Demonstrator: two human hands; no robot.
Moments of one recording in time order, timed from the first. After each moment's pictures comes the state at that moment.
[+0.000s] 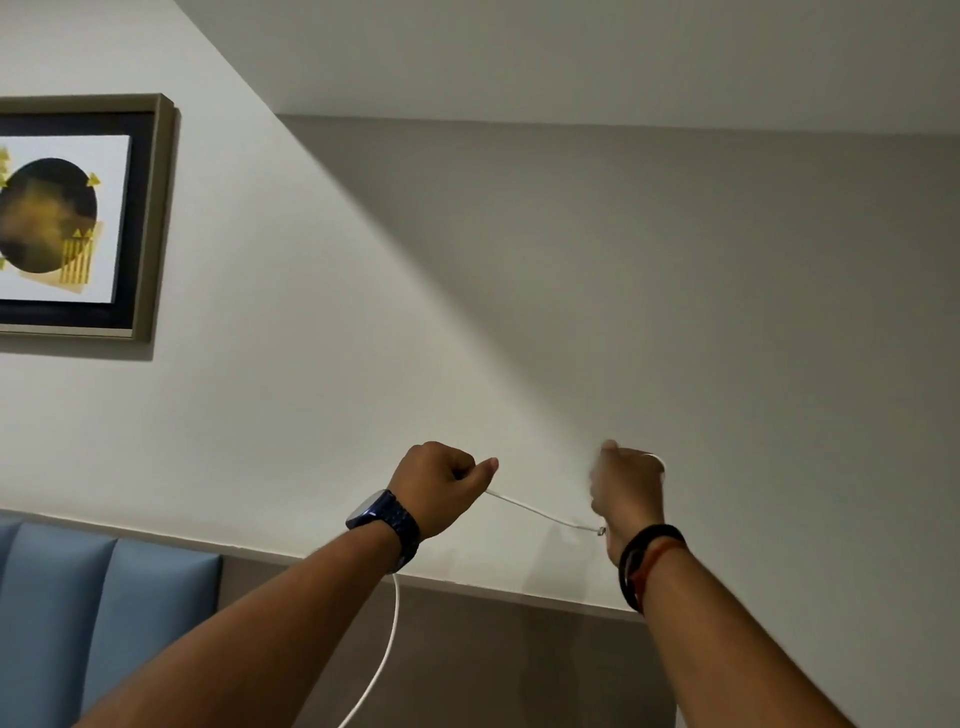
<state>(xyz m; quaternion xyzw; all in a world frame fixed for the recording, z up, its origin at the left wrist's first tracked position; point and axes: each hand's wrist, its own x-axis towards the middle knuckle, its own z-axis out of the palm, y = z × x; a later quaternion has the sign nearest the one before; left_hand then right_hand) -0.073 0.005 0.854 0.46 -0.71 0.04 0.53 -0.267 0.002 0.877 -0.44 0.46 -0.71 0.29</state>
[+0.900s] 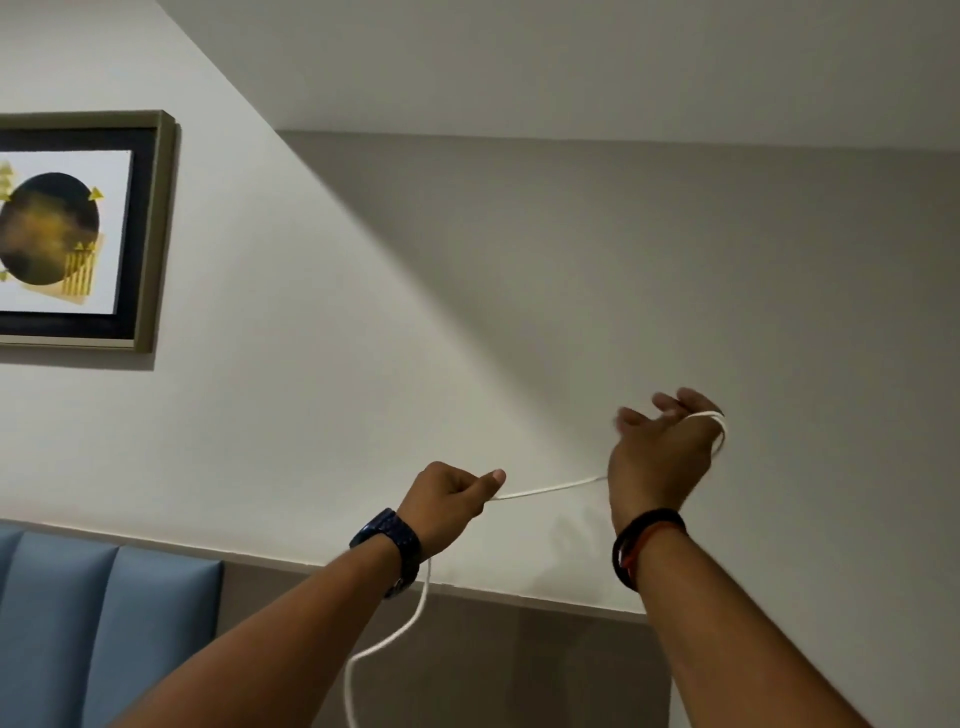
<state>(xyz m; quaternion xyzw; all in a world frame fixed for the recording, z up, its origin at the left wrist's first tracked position) -0.084 0.024 0.848 0.46 -0.70 -0.16 0.53 -0.264 0.057 0.911 -0.36 0.29 -0.88 0.14</state>
